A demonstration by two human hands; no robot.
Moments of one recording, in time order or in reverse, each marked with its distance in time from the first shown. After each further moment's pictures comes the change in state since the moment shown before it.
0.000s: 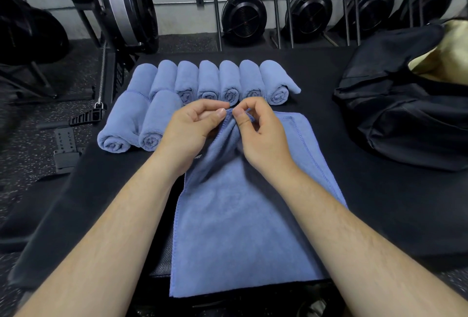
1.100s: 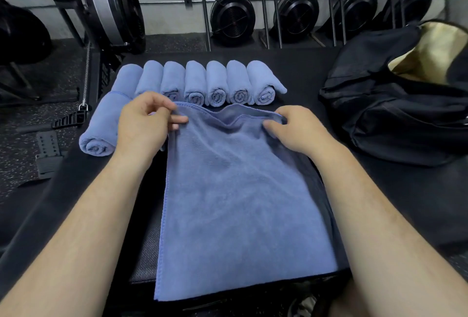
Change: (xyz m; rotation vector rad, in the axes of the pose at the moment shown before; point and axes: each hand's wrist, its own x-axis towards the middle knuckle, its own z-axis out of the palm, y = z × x) left_hand 0.009 0.004 -0.031 0.225 0.350 0.022; right_hand 0.042 0.028 -0.096 -0.767 -0.253 0.257
